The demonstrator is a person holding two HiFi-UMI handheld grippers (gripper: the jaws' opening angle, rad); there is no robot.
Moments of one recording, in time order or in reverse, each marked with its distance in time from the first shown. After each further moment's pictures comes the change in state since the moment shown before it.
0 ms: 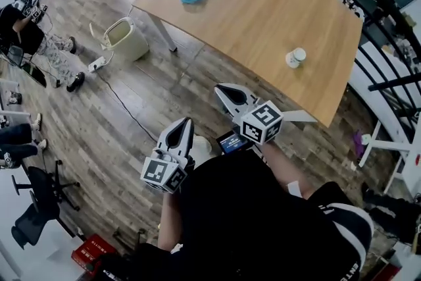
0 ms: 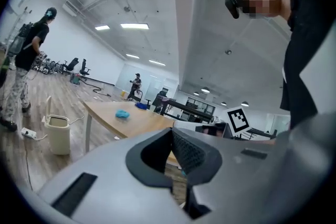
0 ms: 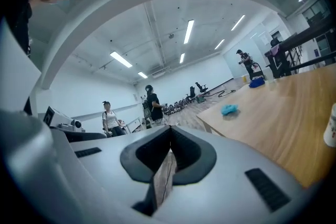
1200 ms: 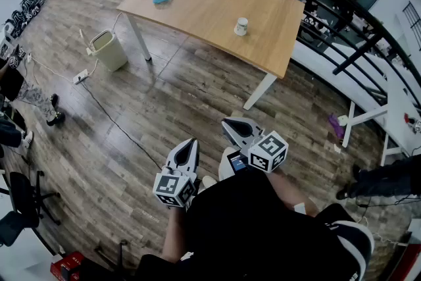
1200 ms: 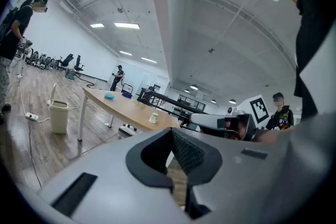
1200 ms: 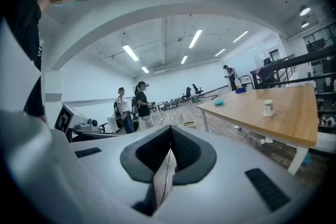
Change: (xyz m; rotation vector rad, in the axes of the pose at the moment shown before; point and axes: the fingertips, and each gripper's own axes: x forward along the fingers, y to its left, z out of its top) left arm -0.202 -0.247 -0.157 0.003 0.043 -0.064; right arm -0.327 0.199 -0.120 -0.115 0.032 -0.088
